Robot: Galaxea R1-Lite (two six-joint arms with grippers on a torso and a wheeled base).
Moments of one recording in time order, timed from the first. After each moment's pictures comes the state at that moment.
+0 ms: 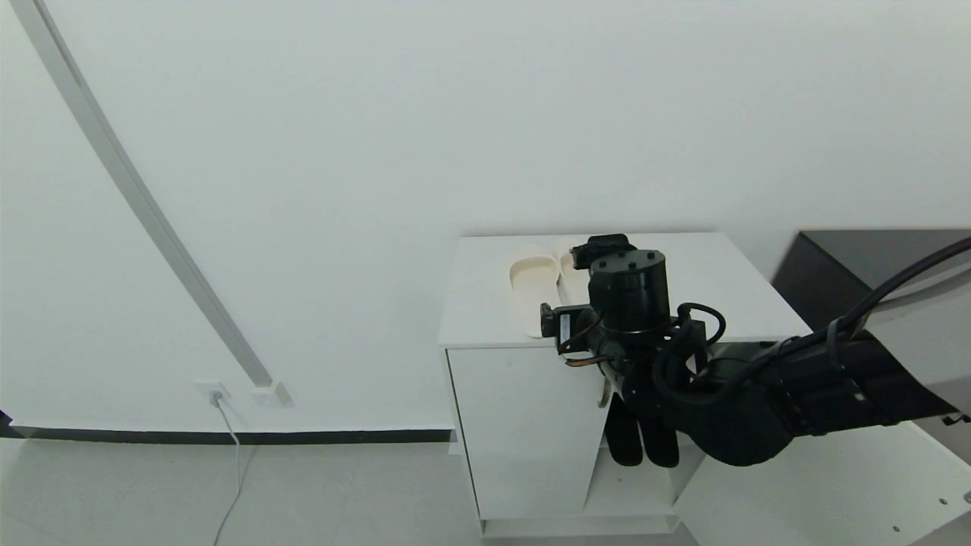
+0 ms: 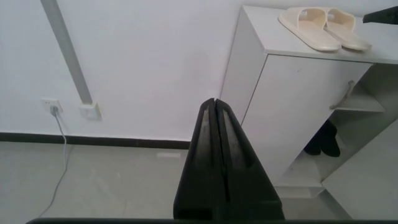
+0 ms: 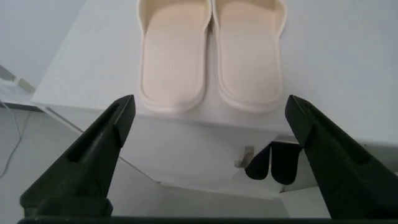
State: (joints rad) left arm 0.00 0.00 0.00 0.00 0.03 -0.09; right arm 0.77 2.03 -1.19 -0.61 -0.62 0.16
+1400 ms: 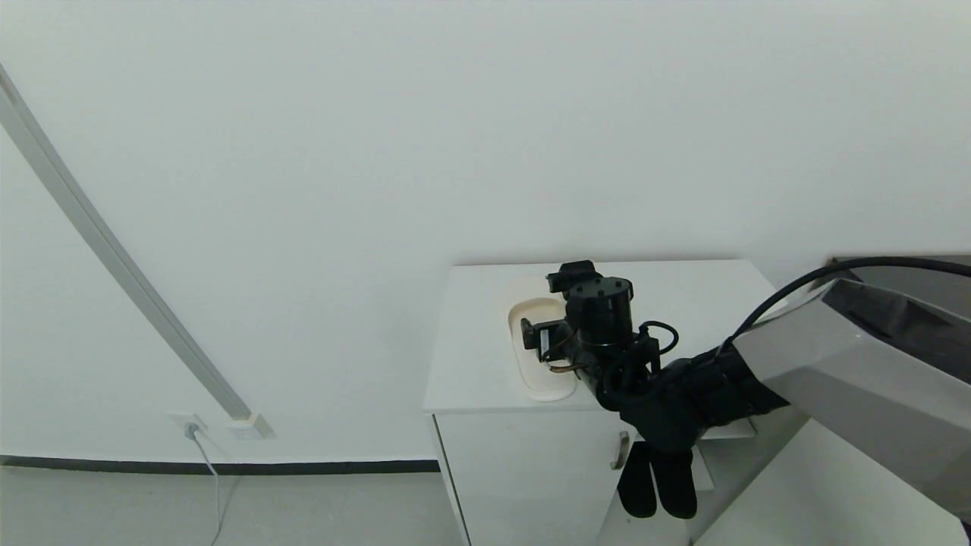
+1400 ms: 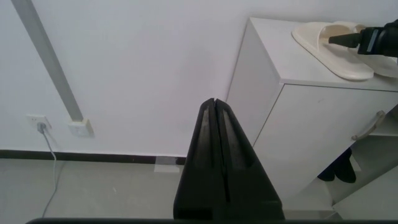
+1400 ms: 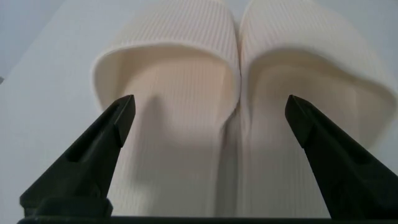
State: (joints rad) left arm 0.00 0.00 0.00 0.00 0.03 -0.09; right arm 0.71 2.26 -1.33 -0.74 -0.45 0.10
